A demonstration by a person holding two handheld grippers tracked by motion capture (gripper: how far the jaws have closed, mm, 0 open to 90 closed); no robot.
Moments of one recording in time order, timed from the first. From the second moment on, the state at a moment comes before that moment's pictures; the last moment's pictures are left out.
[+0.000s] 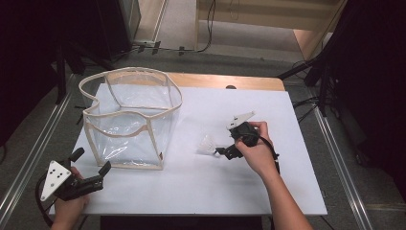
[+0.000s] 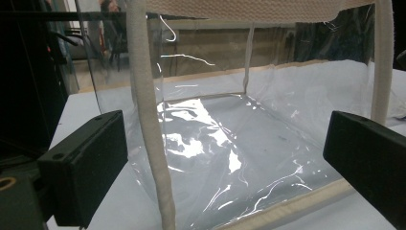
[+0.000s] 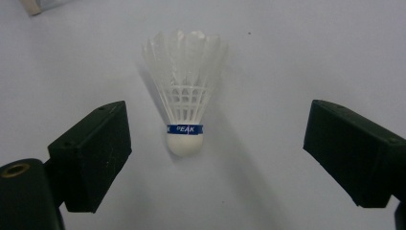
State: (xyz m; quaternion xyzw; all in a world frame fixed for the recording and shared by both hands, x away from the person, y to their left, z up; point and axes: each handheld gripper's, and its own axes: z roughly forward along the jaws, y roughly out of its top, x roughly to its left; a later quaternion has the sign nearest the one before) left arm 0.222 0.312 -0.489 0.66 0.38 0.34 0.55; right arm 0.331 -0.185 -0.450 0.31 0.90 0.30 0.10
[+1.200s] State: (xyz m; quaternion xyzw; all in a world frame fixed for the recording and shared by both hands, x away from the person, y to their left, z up) left arm 0.223 0.311 -0.489 0.66 0.38 0.34 0.55; right arm 0.340 -0.152 -0.480 0.33 0.93 0.18 0.05
